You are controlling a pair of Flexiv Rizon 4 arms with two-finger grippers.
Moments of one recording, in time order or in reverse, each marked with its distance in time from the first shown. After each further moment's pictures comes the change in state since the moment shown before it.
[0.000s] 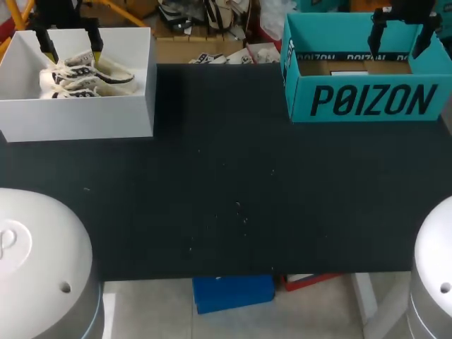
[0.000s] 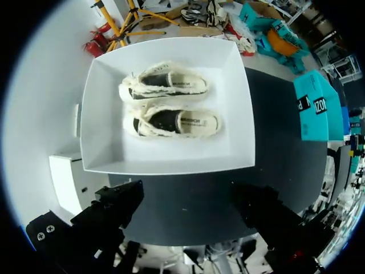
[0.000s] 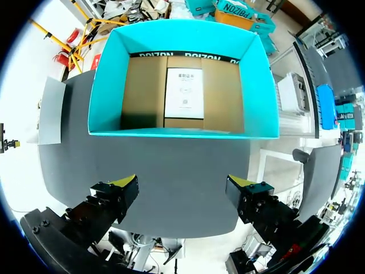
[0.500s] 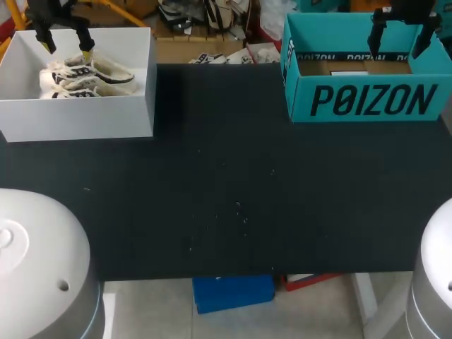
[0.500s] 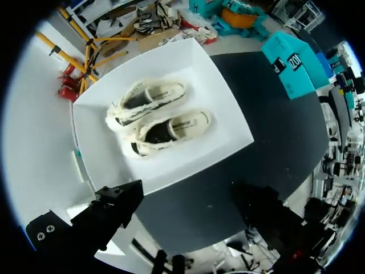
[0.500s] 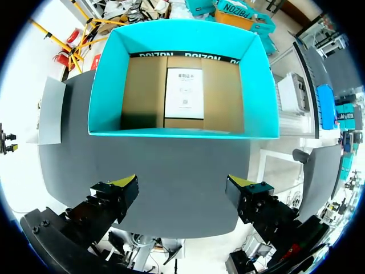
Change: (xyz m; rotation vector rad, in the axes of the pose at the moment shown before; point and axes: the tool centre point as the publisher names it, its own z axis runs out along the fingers) left arm -0.015 -0.006 -0.013 0.030 0.022 0.418; right arm 0.000 0.000 0.000 -0.001 0.000 0.000
